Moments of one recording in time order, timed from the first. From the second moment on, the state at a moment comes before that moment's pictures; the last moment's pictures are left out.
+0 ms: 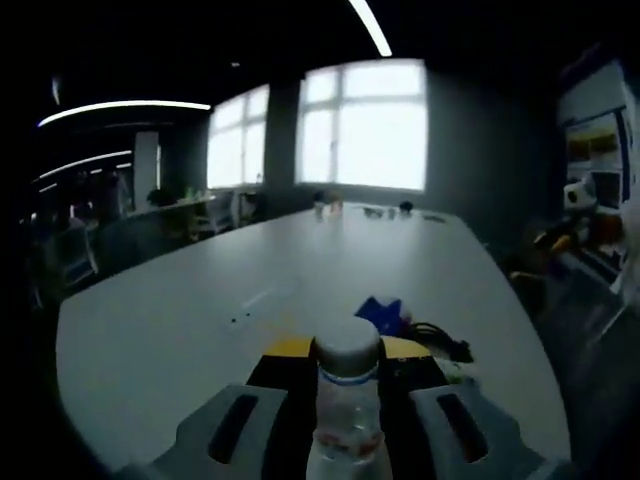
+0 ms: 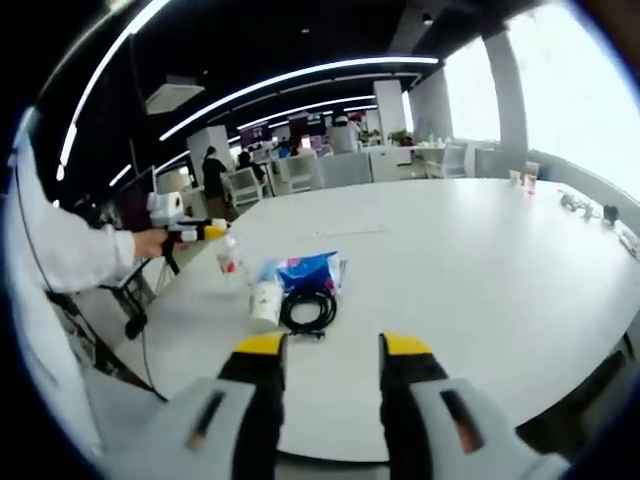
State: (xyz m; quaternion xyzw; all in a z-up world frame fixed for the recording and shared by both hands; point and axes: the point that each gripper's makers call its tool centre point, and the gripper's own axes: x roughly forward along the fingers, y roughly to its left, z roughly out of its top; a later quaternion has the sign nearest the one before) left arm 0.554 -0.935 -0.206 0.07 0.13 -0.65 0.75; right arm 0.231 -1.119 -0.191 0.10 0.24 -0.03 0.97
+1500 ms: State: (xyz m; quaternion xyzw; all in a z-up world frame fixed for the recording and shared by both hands) left arm 0.557 -0.922 -0.197 0.01 0.14 -0.60 0.79; right arm 0.251 -1.092 -0.204 0.12 0.25 0.01 0.96
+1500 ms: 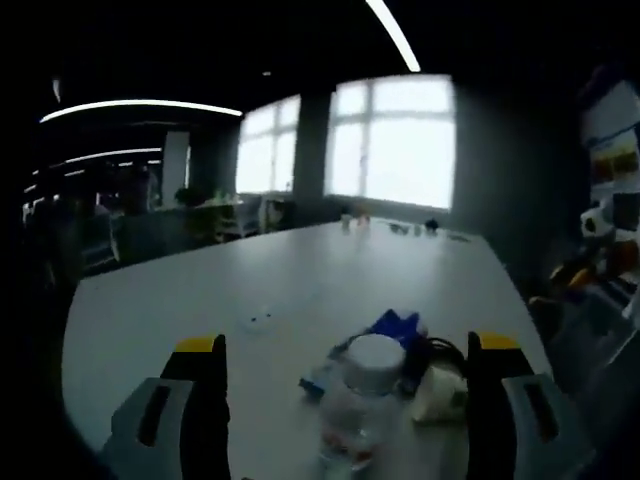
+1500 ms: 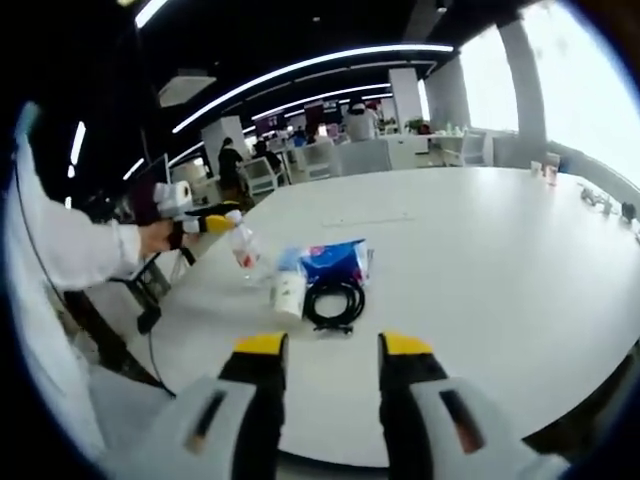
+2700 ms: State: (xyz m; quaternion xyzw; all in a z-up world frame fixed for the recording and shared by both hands) left arm 0.465 -0.879 -0.191 0.00 0.14 -0.52 0.84; right arm 0.236 -1.115 -0.180 0.12 0.21 0.00 0.97
